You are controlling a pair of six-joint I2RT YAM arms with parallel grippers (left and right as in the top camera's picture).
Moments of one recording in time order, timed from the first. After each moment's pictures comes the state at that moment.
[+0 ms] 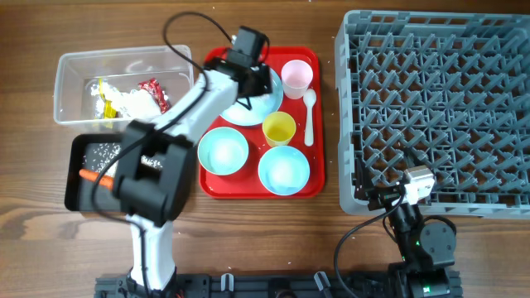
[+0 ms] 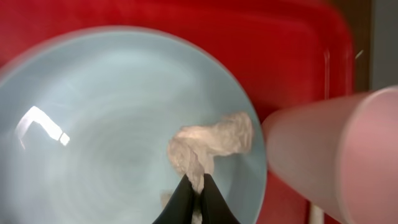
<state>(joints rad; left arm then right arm) -0.41 2.09 1.61 -0.55 0.04 -0.47 0.12 0.02 0.01 0.00 -0.10 0.04</state>
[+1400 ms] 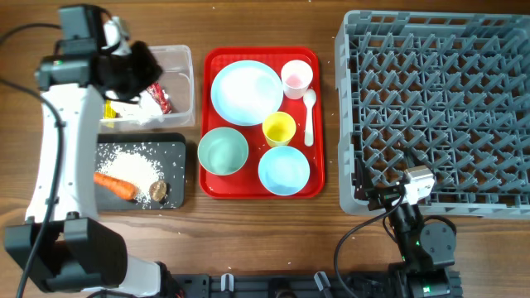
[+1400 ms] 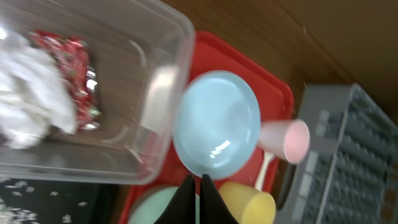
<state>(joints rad) 0.07 1.67 1.57 -0.93 0.38 -0.47 0.12 0.02 0.01 0.00 -0.10 0.04</state>
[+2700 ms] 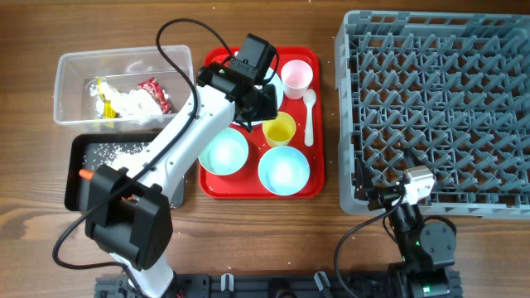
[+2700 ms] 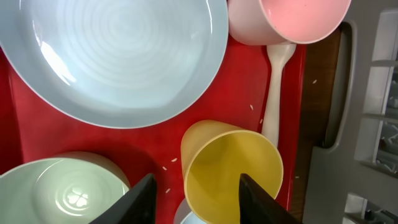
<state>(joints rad) -0.52 1.85 1.56 -0.90 0.06 -0.55 0.12 0.02 0.01 0.00 -0.10 0.04</state>
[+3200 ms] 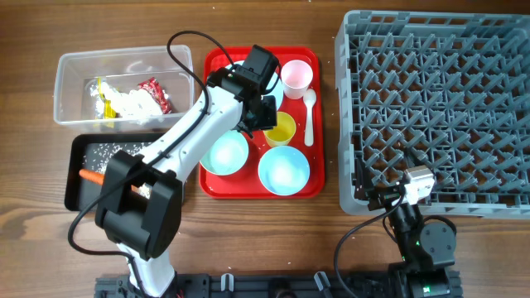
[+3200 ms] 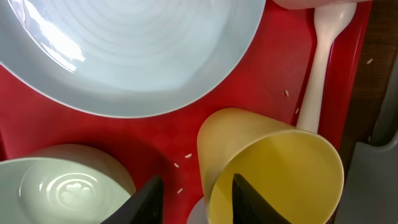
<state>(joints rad) -0.52 1.92 1.51 -0.90 0.07 -0.55 0.12 0.02 0.01 0.00 -0.10 0.04</state>
